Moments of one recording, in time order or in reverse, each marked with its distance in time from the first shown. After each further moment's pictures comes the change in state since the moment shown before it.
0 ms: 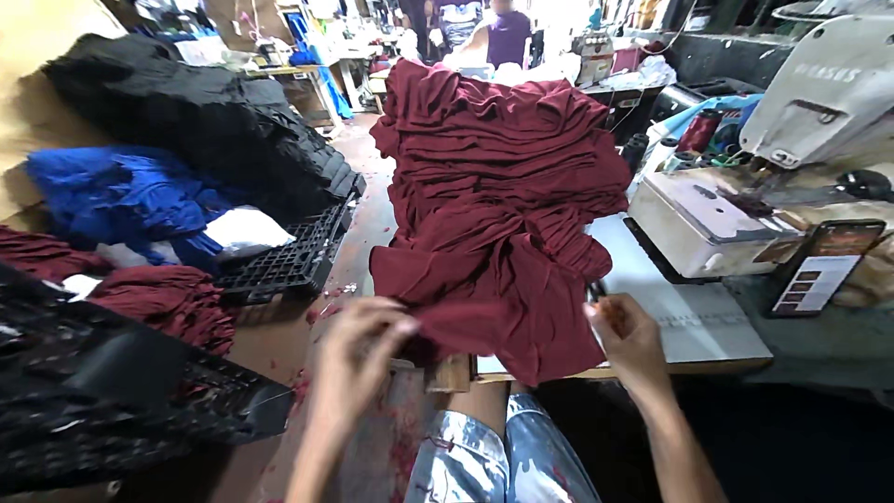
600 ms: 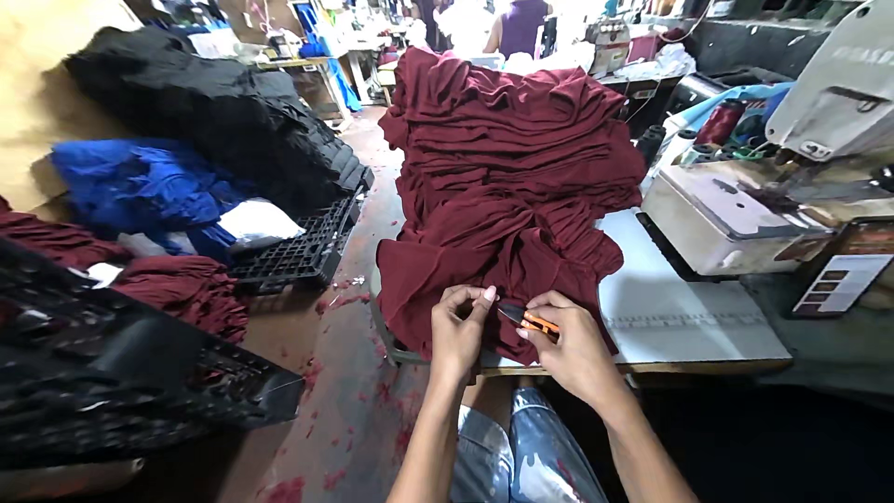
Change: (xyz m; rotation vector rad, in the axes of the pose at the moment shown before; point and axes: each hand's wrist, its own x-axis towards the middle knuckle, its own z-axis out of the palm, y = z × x) left_hand 0.023 0.050 0.104 -0.500 0.018 -0.557; right_hand -0.008 -0.055 0.050 -0.258 -0.386 -0.109
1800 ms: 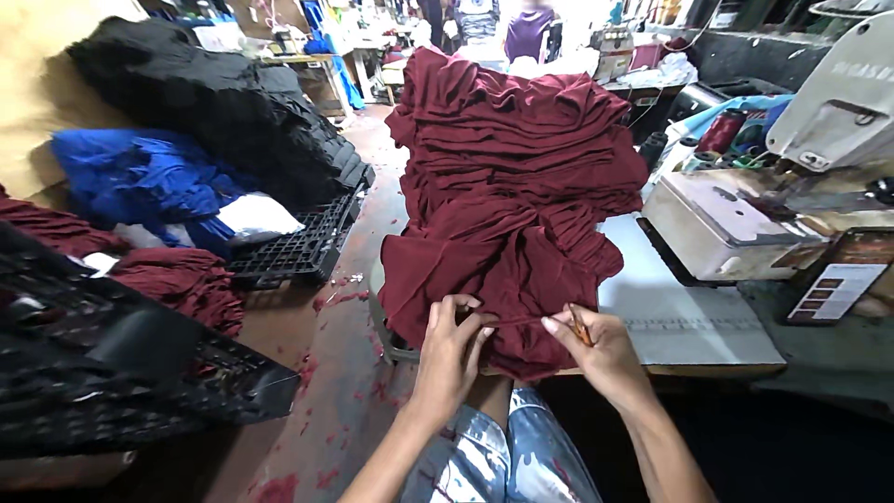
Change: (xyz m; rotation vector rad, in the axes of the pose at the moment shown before) left_hand -0.015 -0.035 -0.035 0.572 -0.147 0.607; right_hand -0.012 0.031 -0.010 0.354 0.137 -0.041
